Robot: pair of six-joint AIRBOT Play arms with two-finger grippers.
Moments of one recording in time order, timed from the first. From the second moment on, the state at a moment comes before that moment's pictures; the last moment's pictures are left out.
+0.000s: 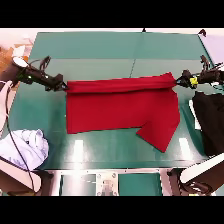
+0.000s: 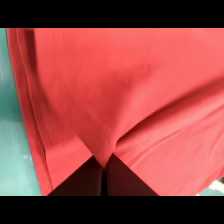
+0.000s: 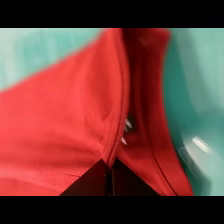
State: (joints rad) left arm 0.14 -1.79 1.52 0.88 -1.29 -1.27; right arm -0.46 -1.89 1.66 -0.87 1.25 1.26
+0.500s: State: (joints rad) left arm 0.11 -1.79 1.43 0.93 -1.31 -1.31; right arm -0.46 -1.89 1.59 -0.97 1.30 1.28
